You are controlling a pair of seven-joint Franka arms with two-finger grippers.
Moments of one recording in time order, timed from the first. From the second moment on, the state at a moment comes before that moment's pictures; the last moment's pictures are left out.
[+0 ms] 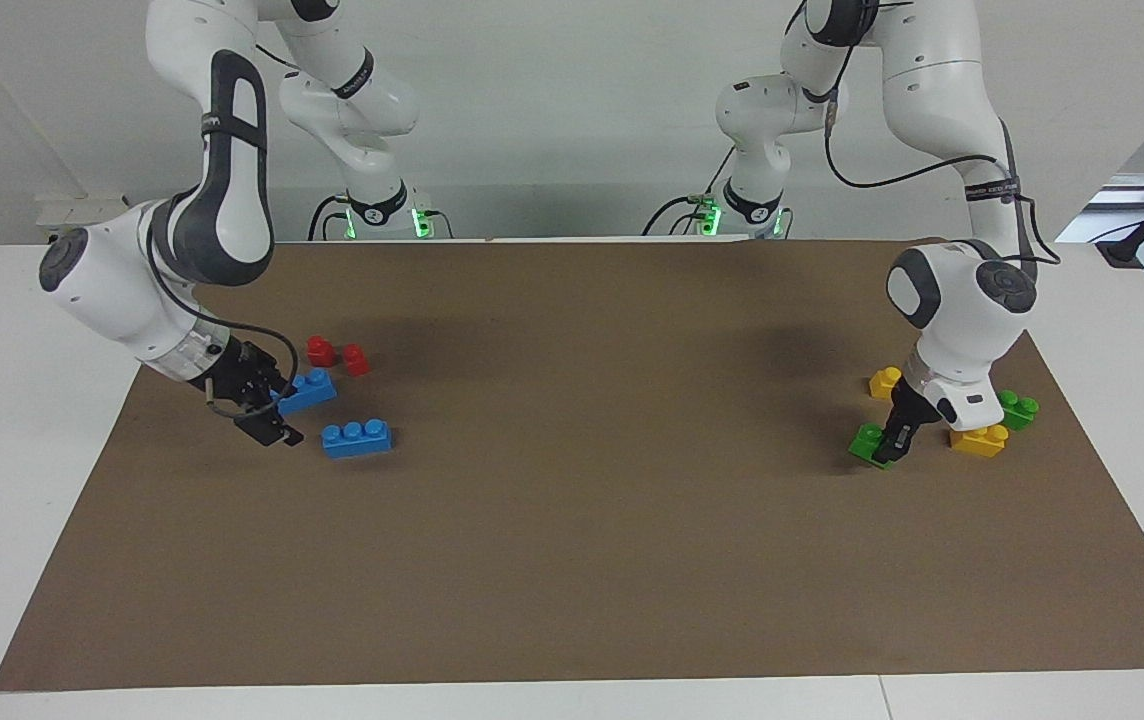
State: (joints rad) left arm 0.10 0.32 -0.07 -1.97 -0.02 2.41 -0.83; right arm -0.15 0.19 0.01 -1.87 0.34 1.99 0.82
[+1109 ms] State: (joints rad) left arm 0.10 0.29 -0.07 -1.91 0.00 2.31 -0.61; right arm -0.04 -0.09 0.03 -1.68 -0.03 1.58 0.05
